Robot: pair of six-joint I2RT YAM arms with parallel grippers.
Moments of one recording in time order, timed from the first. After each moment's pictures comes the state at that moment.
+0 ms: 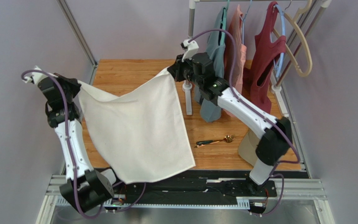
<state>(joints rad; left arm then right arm) 0.50 1.04 1.13 -0.25 0.10 -0.61 0.69 1.67 1.61 -0.05 -0.05 0.32</state>
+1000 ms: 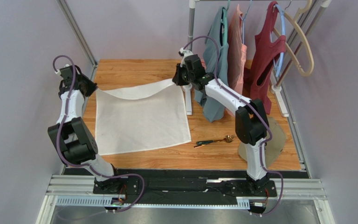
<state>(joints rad) 0.39 1.63 1.31 -0.33 0.15 -0.57 0.57 2.09 1.82 -0.20 -0.11 0.38</state>
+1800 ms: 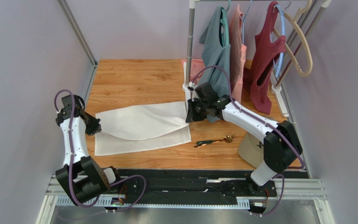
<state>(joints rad) 0.47 1.18 0.97 -0.93 0.02 -0.59 0.66 1.60 1.23 -0.51 -0.25 0.45</state>
